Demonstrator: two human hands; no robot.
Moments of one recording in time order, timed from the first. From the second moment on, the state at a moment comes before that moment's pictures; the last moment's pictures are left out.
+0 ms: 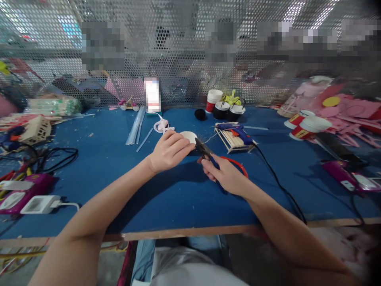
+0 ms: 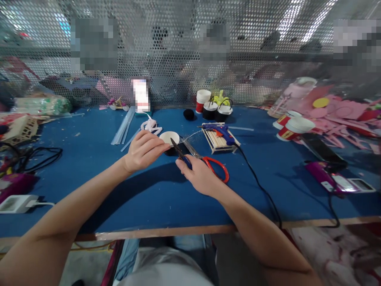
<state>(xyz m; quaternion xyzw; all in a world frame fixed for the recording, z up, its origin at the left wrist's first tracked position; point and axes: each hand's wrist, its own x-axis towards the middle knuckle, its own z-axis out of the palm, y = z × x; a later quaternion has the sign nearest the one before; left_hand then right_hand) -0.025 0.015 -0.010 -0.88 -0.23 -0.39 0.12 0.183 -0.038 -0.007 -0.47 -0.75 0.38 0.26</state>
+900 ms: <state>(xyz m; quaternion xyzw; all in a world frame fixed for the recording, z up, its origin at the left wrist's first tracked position) -0.008 0.002 -0.017 -0.85 -0.30 -0.39 0.17 0.183 -0.035 -0.008 -0.50 -0.77 0.30 0.26</state>
